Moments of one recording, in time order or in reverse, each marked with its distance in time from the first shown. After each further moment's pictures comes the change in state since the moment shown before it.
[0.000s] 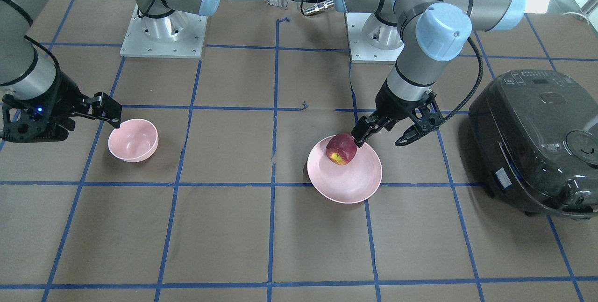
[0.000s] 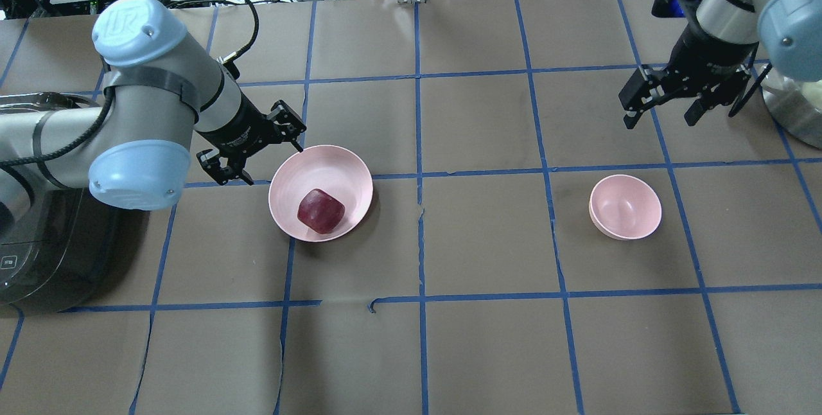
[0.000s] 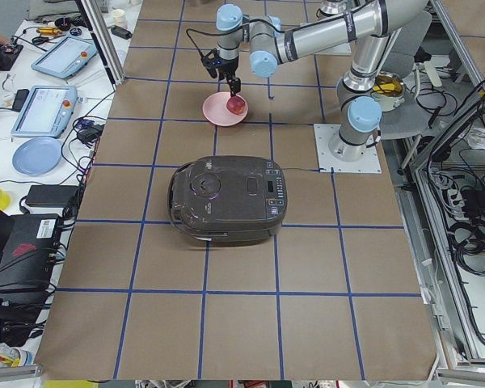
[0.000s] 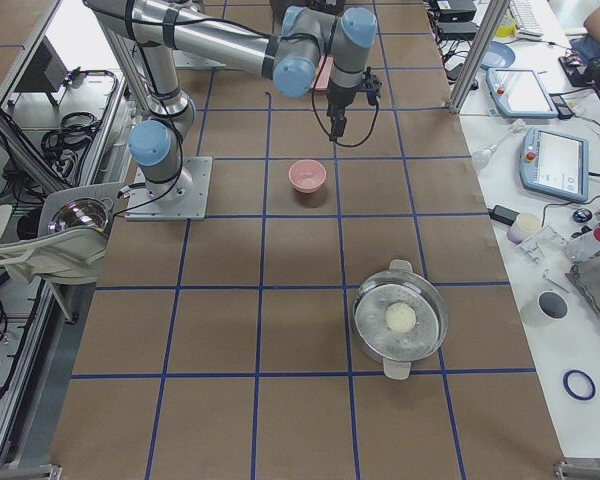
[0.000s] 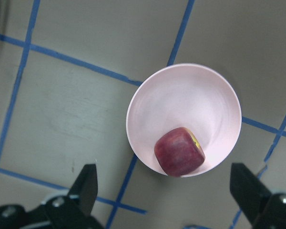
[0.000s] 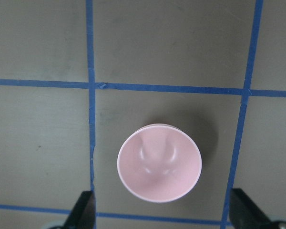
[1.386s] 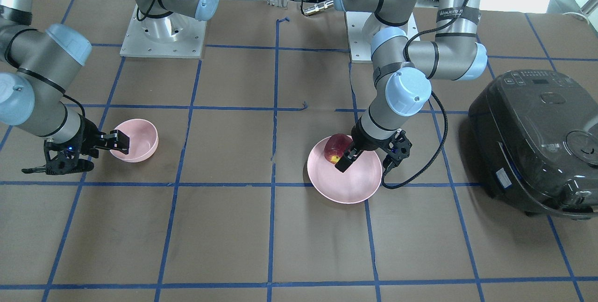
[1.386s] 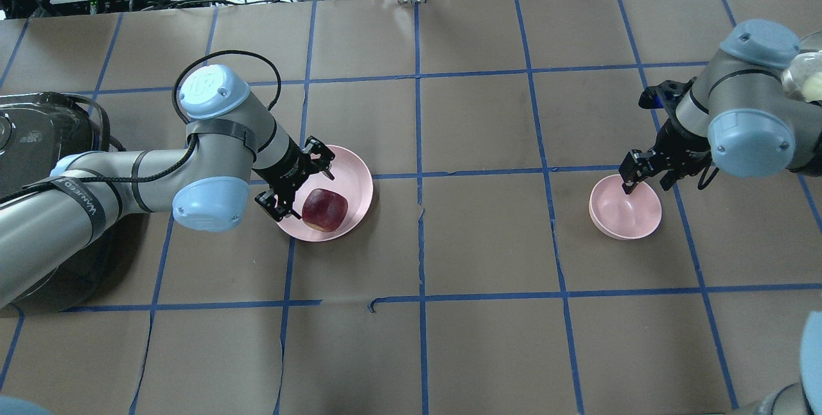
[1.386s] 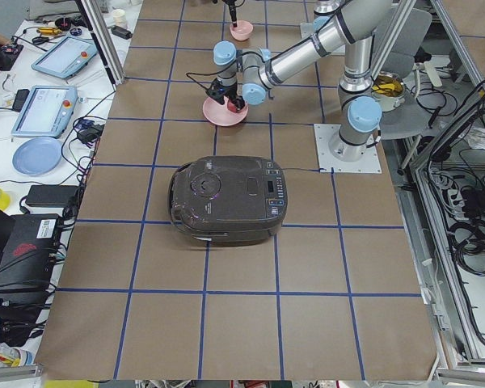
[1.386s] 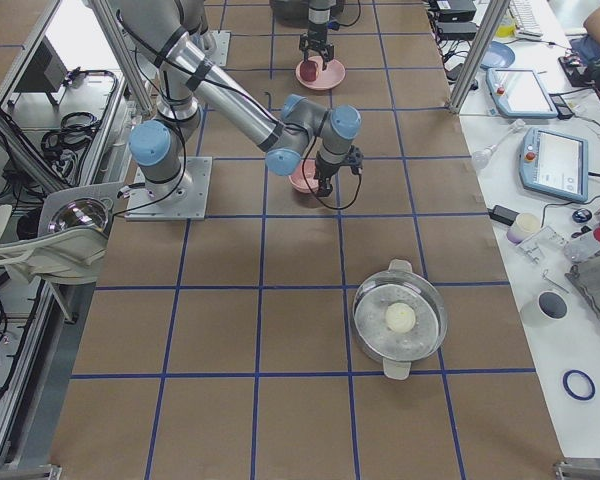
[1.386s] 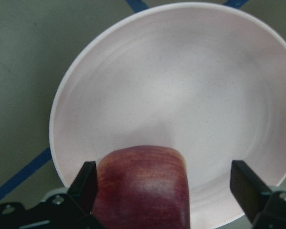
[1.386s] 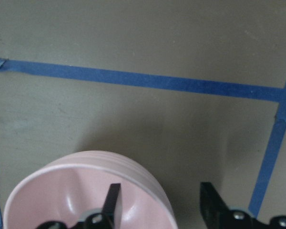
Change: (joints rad) left arm -0.035 -0.193 -0.087 0.190 -0.056 -0.298; right arm -0.093 0.145 0.246 -0.326 -0.003 -0.138
